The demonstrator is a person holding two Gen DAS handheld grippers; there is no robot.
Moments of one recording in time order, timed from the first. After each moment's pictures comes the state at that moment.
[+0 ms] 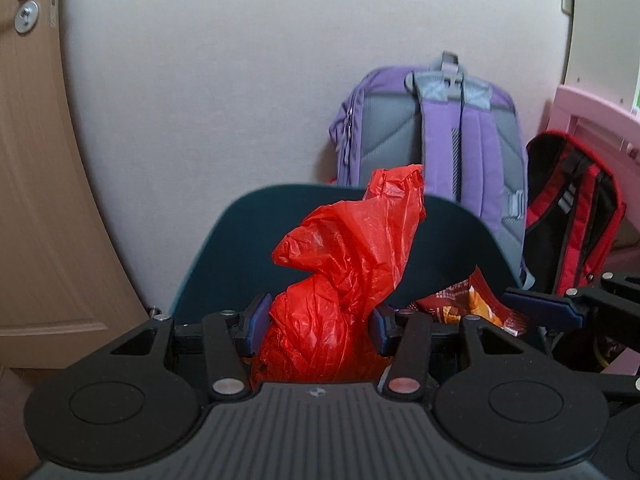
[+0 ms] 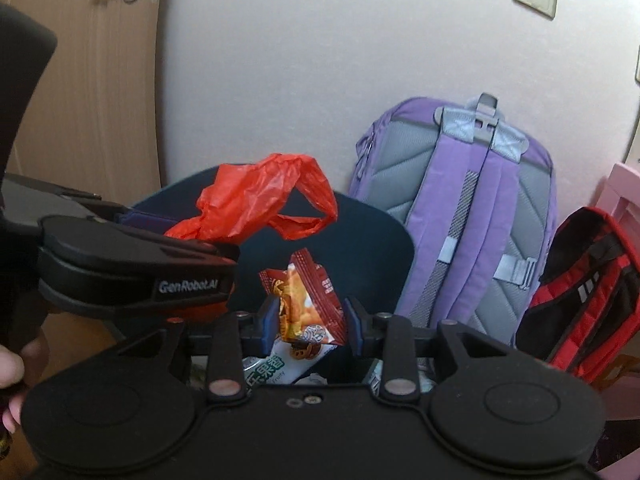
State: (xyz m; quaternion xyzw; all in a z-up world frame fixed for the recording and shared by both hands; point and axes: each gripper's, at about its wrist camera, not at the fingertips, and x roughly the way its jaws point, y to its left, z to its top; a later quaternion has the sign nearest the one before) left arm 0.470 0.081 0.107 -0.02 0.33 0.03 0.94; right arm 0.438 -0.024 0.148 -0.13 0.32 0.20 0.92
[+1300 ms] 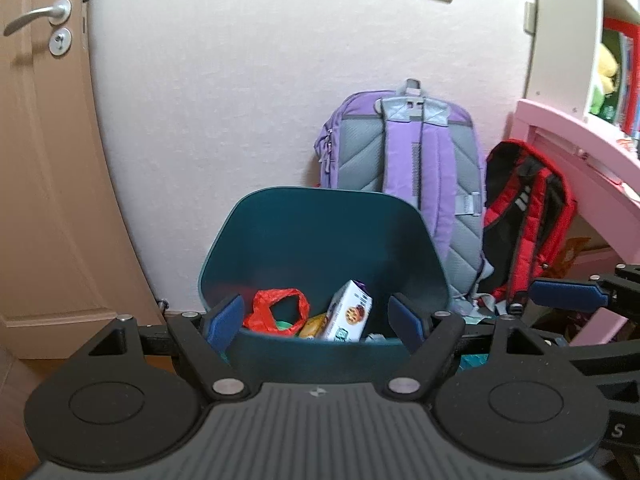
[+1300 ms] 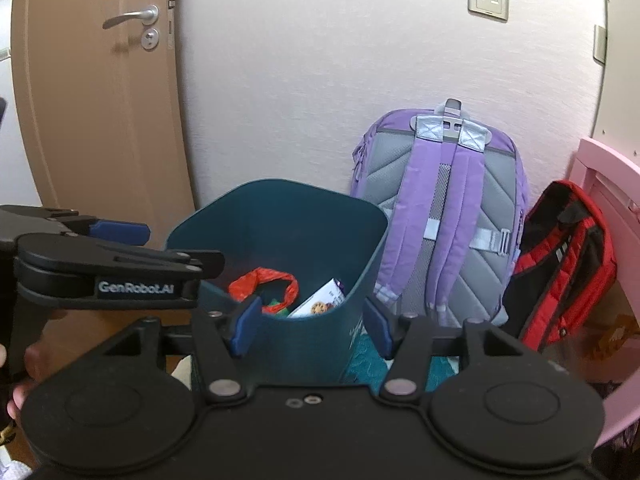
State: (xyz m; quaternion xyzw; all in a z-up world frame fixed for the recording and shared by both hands) left arm 0.366 0.060 0.165 -0.02 0.32 0.02 0.95; right arm 0.346 -0.082 0.210 -0.07 0.32 0.22 0.92
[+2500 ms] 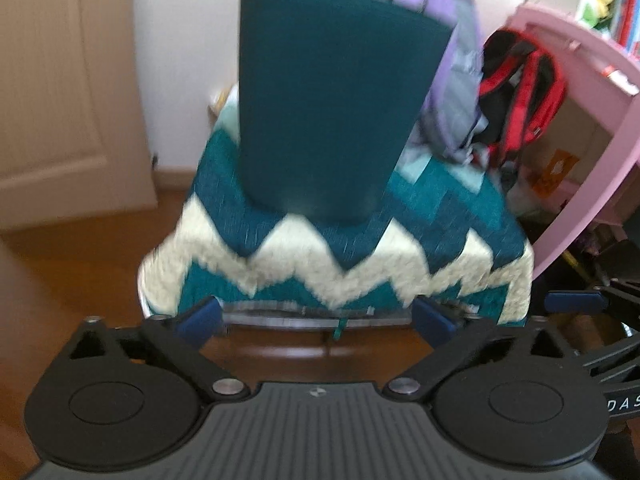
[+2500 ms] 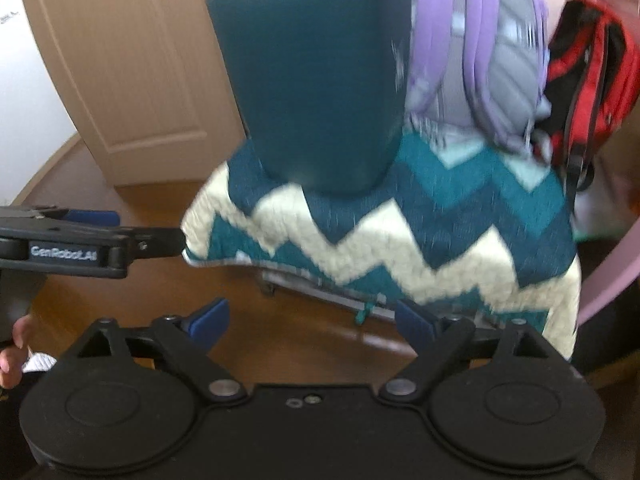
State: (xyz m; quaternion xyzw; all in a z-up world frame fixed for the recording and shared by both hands) left arm 0.220 0.066 -0.011 -0.09 0.43 0.01 0.90; right arm 0.229 -0.121 0.035 -0.05 0.47 0.24 0.85
